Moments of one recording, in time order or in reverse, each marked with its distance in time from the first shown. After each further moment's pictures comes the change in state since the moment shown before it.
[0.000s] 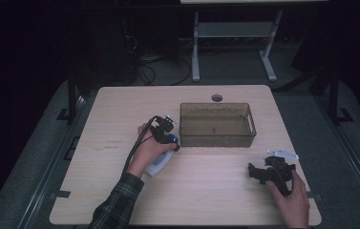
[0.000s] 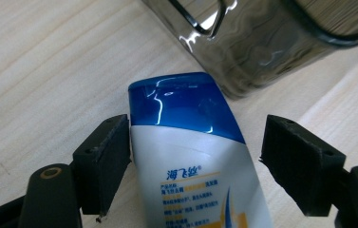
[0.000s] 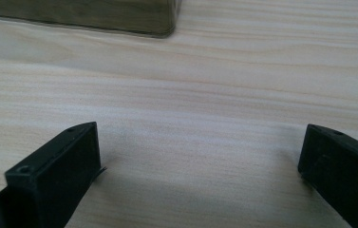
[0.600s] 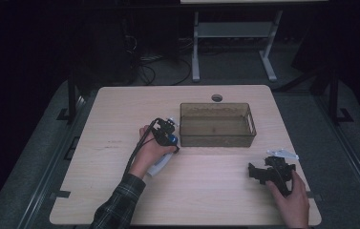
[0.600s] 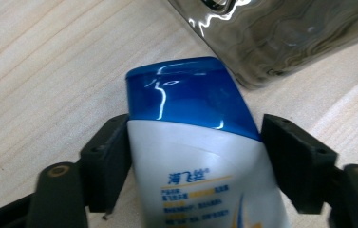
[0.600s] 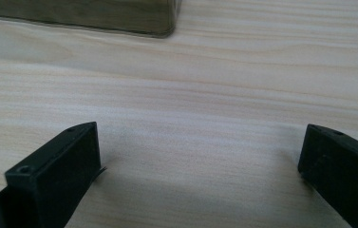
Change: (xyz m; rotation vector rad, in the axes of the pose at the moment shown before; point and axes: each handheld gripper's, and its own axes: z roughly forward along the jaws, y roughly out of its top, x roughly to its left) left arm -0.002 -0.002 0.009 0.034 0.037 0.009; right arm 0.000 0.000 0.000 0.000 0.000 0.000
